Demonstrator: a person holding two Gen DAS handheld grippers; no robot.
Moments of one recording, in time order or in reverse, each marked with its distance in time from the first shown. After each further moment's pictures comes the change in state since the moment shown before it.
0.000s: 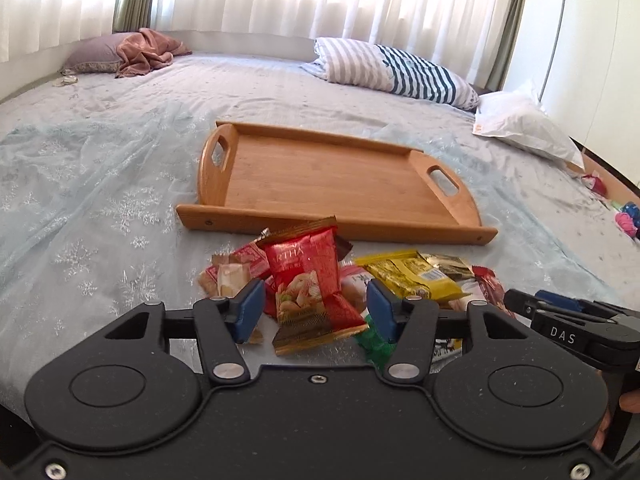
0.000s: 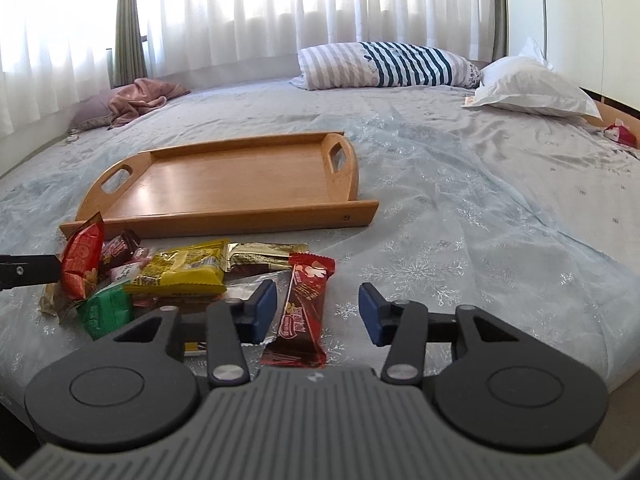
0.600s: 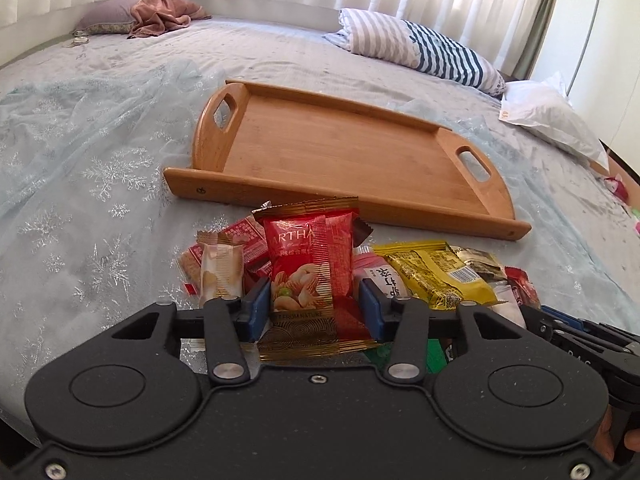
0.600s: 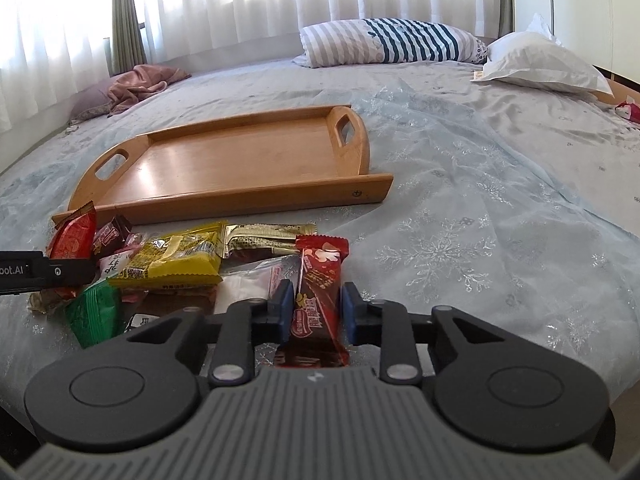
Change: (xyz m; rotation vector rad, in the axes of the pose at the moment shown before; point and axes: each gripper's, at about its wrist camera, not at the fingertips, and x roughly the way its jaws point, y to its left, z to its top) left arm 0.054 0.001 -0.001 -0.074 0.099 0.038; right arm 0.026 0.003 -0.005 0.015 0.062 0.024
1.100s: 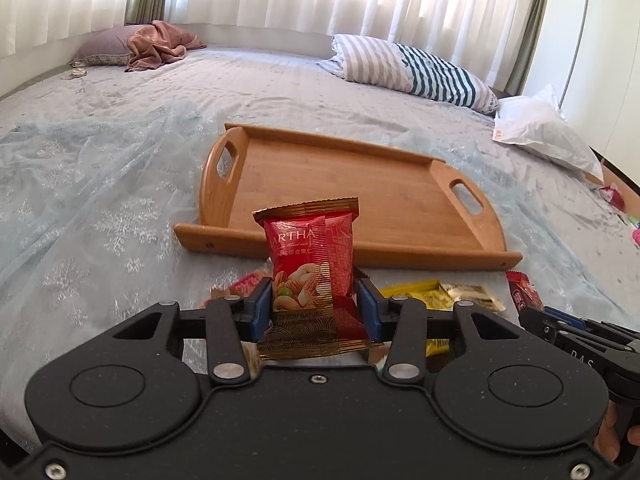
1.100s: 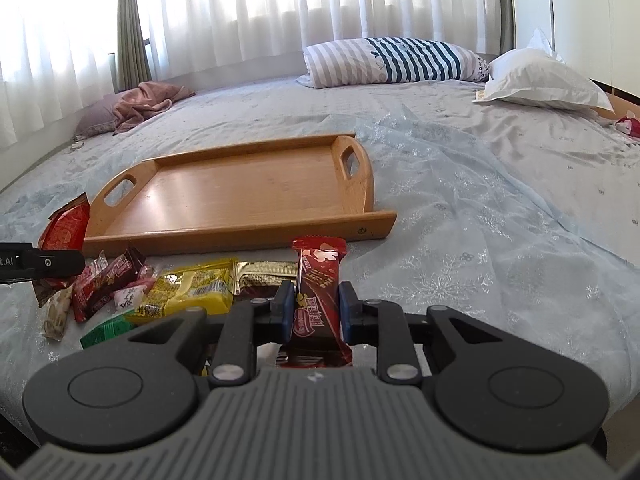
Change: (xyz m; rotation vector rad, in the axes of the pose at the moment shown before) left arm -0.023 0.000 0.028 0.025 -0.072 -0.003; right arm -0.012 0.003 0.021 -0.002 -0.063 0.013
